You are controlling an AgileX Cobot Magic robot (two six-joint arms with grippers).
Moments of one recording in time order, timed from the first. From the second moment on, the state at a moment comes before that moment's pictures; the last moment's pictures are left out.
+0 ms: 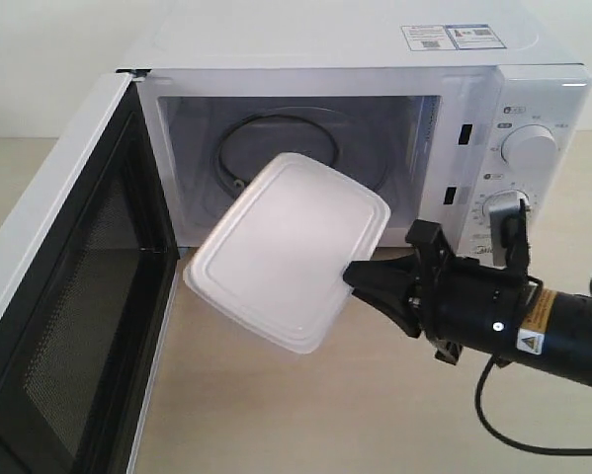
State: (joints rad) left arm -0.03 0.00 0.00 -0.14 0.30 0.05; right arm 0.29 1.84 -0.41 -0.73 -1.19 1.51
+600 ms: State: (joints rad) left arm -0.03 0.00 0.00 -0.14 0.30 0.05; right arm 0.80 1.84 -0.58 0.36 -1.03 1.26
